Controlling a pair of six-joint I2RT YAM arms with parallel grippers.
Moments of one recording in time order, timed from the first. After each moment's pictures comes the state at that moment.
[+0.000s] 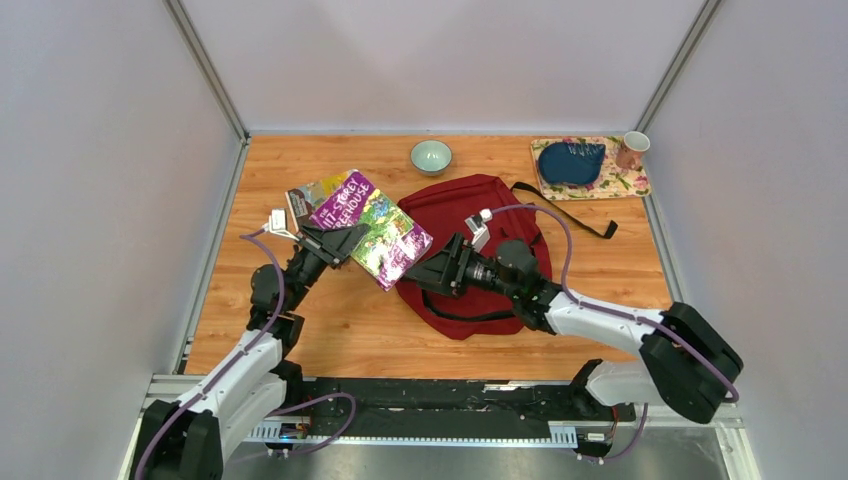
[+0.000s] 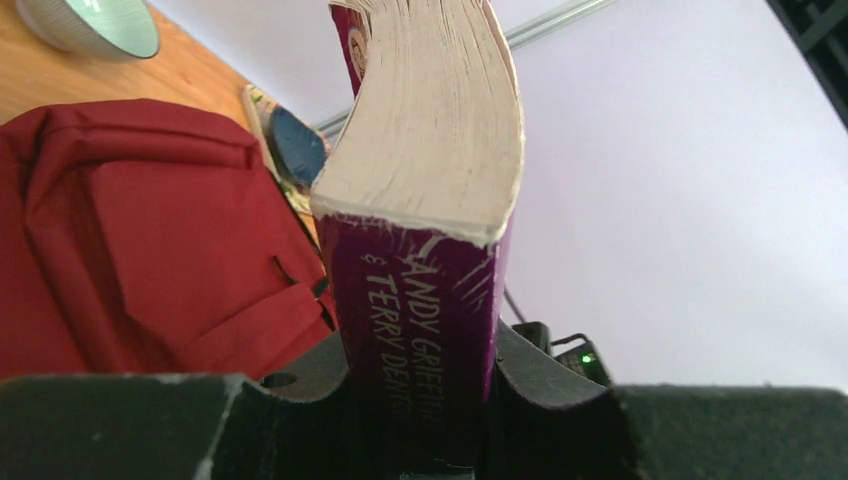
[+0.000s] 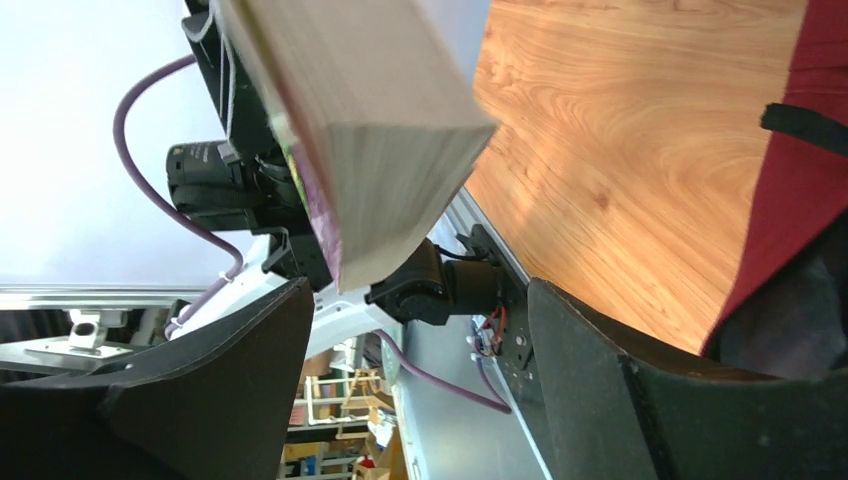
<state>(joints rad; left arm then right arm) -0.26 0.81 0.22 0.83 0.33 -1.25 0.80 1.25 0.54 0.57 -0.40 1.25</state>
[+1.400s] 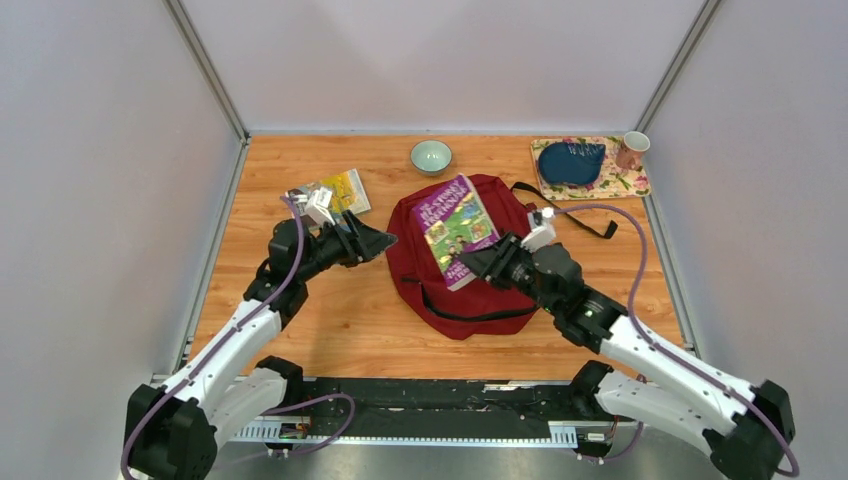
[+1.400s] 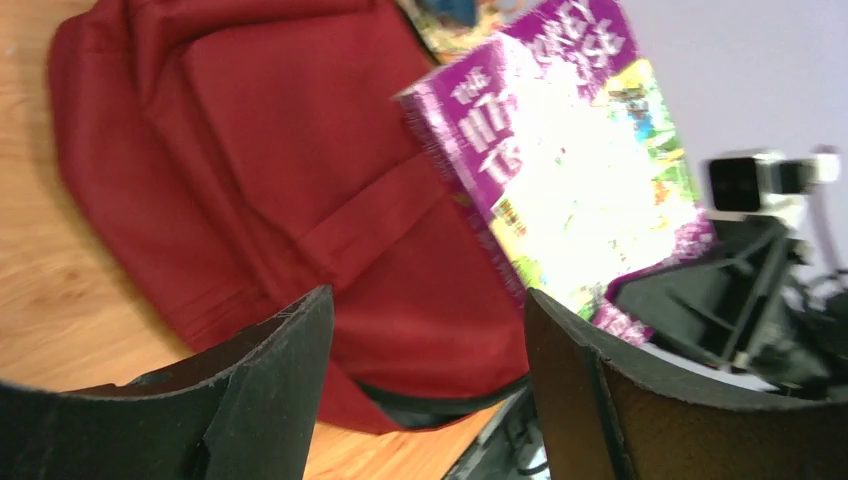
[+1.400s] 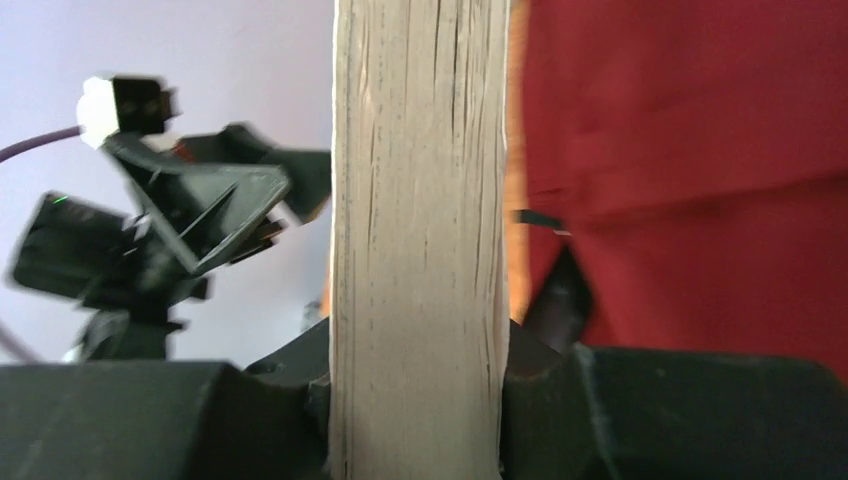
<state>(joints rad) -0.33 0.91 0.53 0.23 0.47 -0.86 0.80 0.90 0.61 0.10 0.01 1.06</state>
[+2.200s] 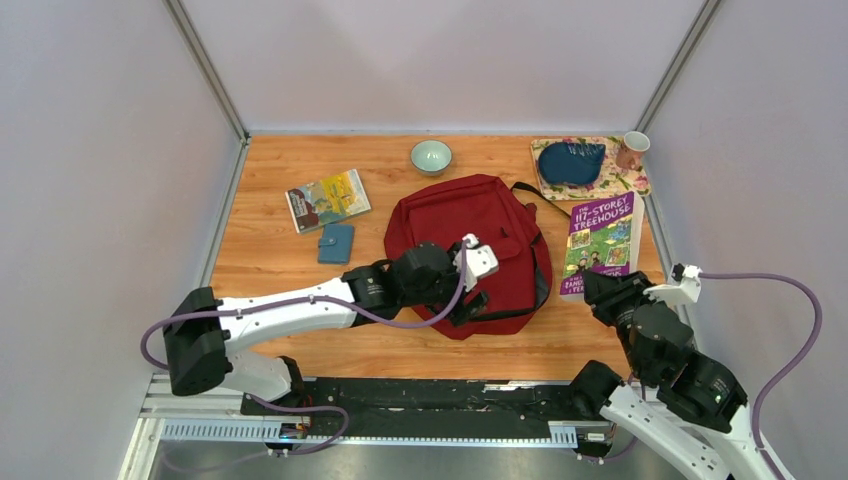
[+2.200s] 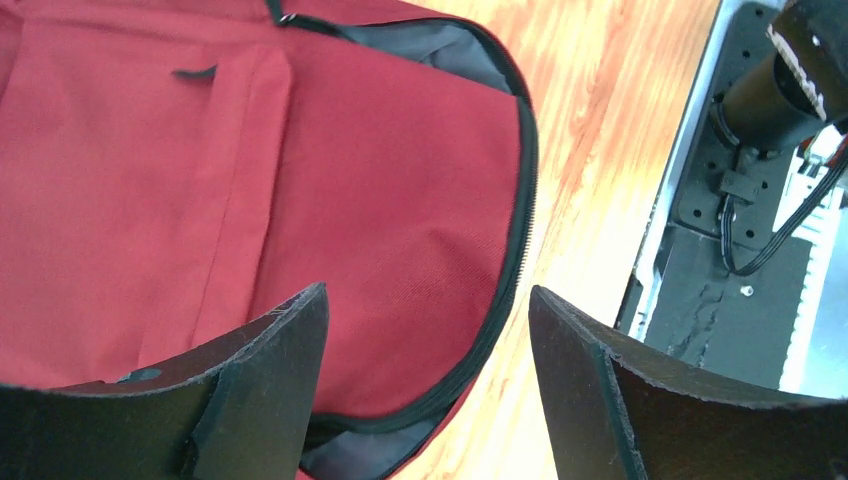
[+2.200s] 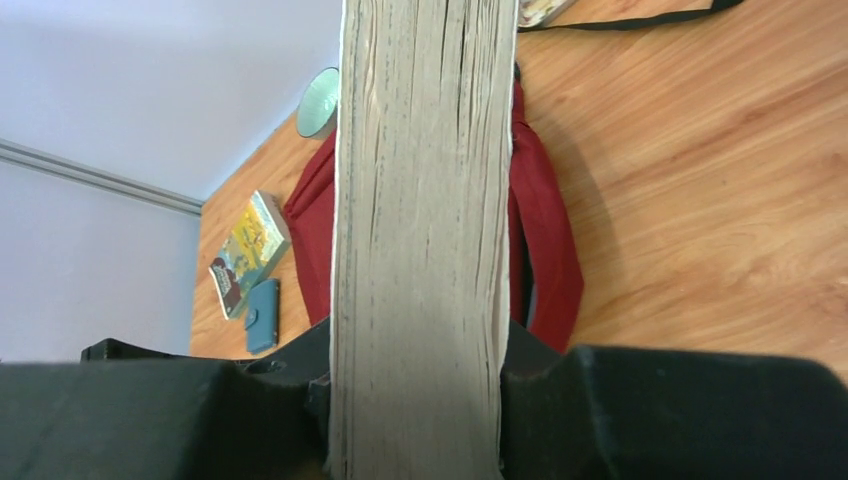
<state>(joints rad) -1.12 1.35 0.98 -0.10 0.05 0.01 0.79 0.21 0.77 -0.87 0.74 0.98</state>
